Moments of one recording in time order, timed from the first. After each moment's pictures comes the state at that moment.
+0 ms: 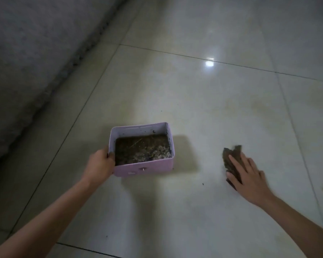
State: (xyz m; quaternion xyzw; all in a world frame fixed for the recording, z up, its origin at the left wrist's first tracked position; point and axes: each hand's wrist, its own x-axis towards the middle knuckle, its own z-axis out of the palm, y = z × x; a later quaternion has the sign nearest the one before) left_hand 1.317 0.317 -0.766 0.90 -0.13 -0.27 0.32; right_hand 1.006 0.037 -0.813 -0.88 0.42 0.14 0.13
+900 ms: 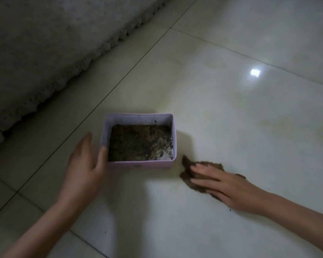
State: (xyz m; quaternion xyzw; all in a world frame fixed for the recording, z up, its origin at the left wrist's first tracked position) left_hand 1.283 0.379 -0.775 0.94 -0.05 -0.10 0.31; right_hand 1.132 0.058 -0.812 -0.95 -0.20 0.09 0.21
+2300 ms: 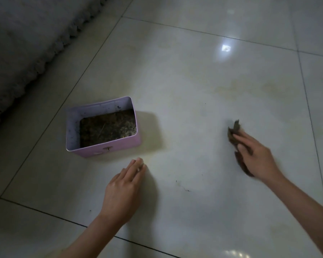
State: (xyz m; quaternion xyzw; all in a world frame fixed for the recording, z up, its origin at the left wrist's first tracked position) left_hand 1.173 0.324 -0.809 0.88 -0.46 -0.06 0.08; right_hand 1.017 0.014 -0.801 -0.88 0.35 -0.10 0.31
